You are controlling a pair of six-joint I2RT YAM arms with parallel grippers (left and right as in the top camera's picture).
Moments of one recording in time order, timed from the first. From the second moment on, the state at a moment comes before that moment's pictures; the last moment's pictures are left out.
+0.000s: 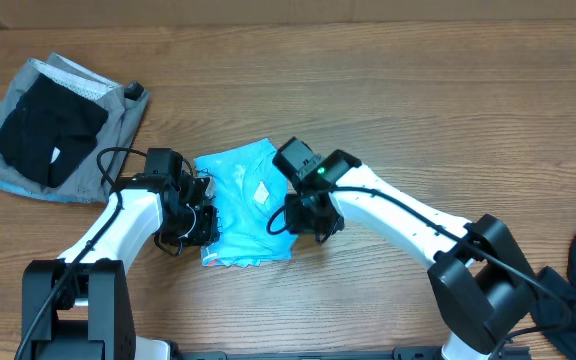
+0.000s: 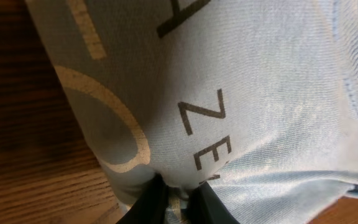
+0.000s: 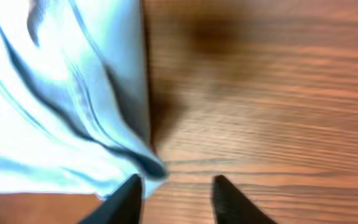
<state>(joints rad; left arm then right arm) -0.04 1.63 0.83 -0.76 0.33 0.01 0.73 1.86 1.33 -0.95 -0.14 0.69</state>
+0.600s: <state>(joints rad) -0.04 1.63 0.83 -0.76 0.33 0.01 0.78 1.86 1.20 -0.83 -0.38 0.89</state>
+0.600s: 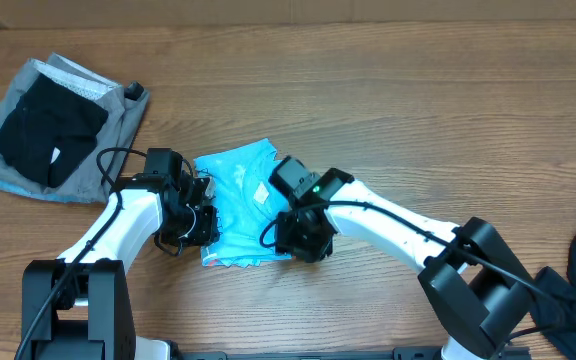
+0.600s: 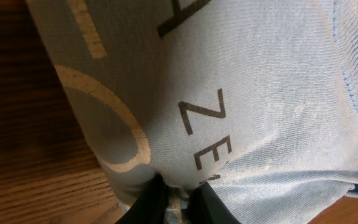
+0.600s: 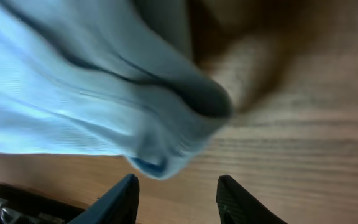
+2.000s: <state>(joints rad) -0.04 1.63 0.82 -0.77 0.36 0.01 0.72 1.85 1.30 -1.05 0.06 0.62</state>
